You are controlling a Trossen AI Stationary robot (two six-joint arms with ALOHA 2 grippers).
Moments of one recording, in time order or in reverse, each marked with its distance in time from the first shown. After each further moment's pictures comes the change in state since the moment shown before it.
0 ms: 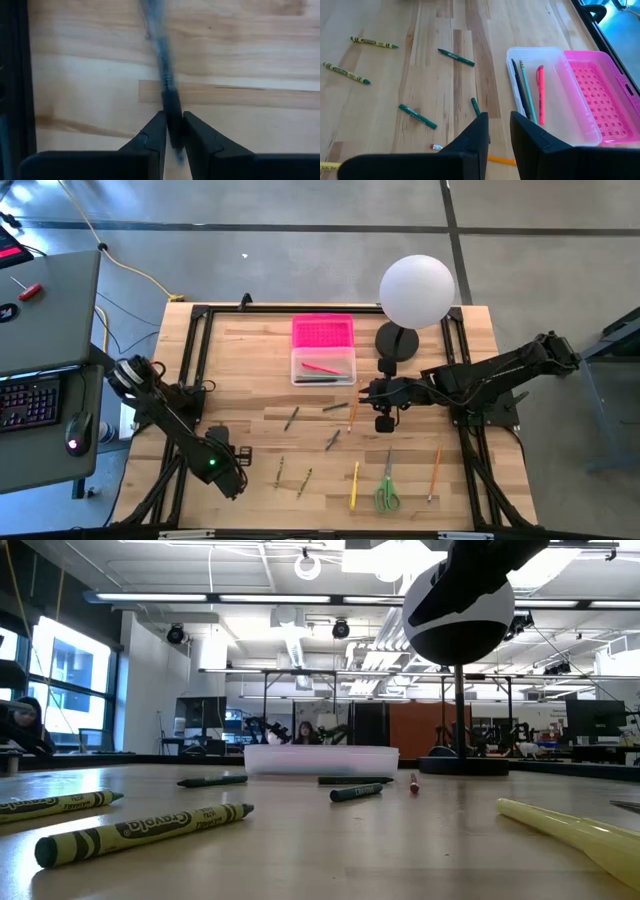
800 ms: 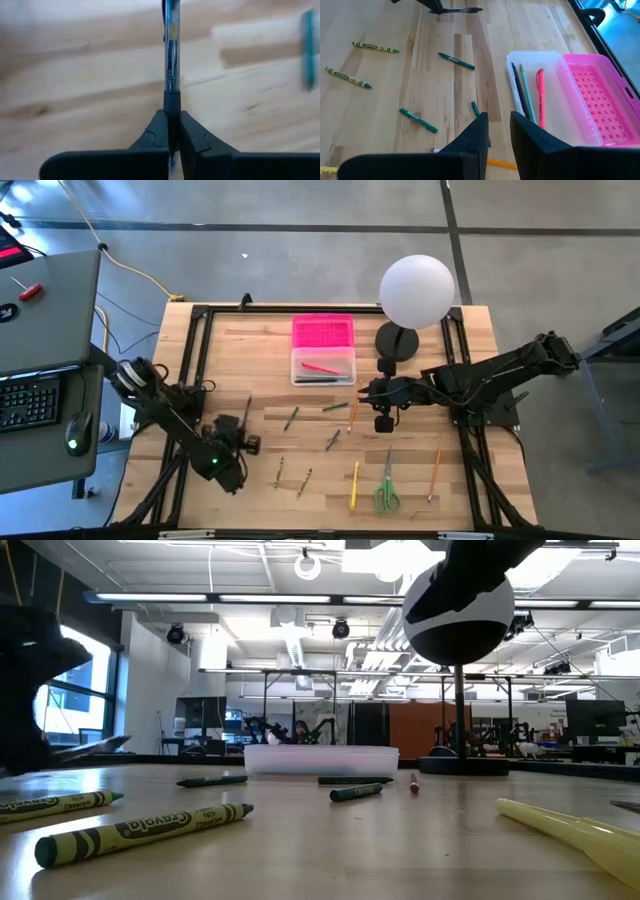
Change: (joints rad) left arm 0.008 0.011 -0.075 -0.006 -0.560 0.148; right arm 0.000 0.000 0.000 0.018 0.000 -0.001
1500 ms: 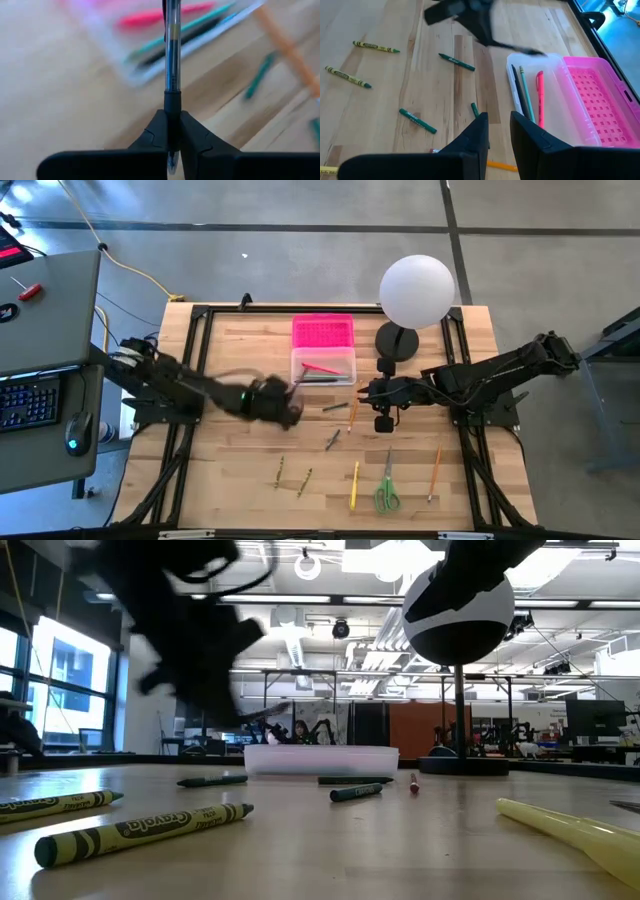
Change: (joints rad) left arm 0.626 -0.156 0.006 0.646 -0.008 1.304; right arm 0.000 0.000 0.000 0.006 0.000 -0.019
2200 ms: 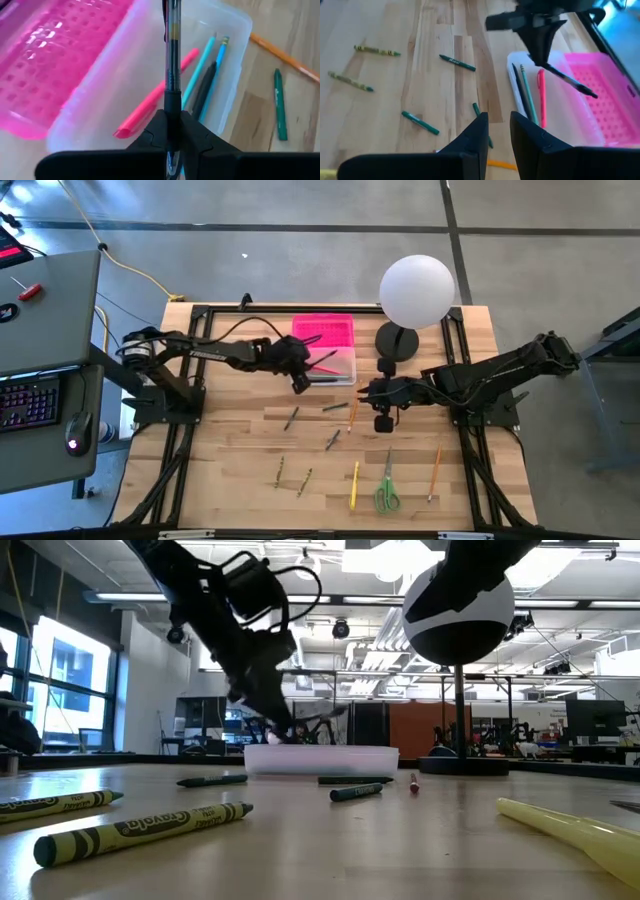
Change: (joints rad) left arm 0.447 0.062 0.068 0.214 0.507 0.835; right arm 0.000 0.000 0.000 -0.002 -0.003 0.046
